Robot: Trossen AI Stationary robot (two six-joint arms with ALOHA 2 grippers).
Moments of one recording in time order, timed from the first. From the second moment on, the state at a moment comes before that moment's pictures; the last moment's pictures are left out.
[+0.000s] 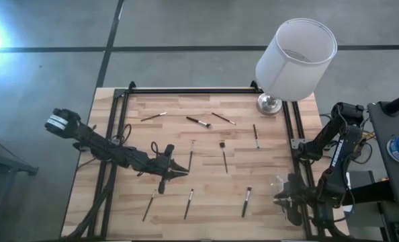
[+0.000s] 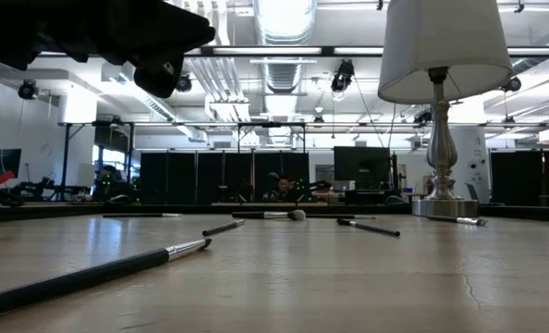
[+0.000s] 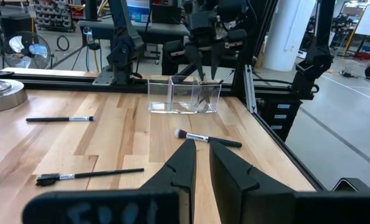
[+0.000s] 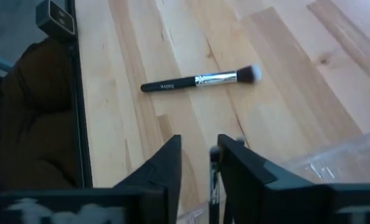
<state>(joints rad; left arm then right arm) -0.39 1.33 0.44 0.84 -0.23 -0.15 1.29 1.30 0.78 -0.73 0.68 1.62</state>
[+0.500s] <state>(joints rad) -0.39 1.33 0.44 0.72 -0.27 -0.15 1.29 1.29 1.02 -1.06 0.69 1.59</state>
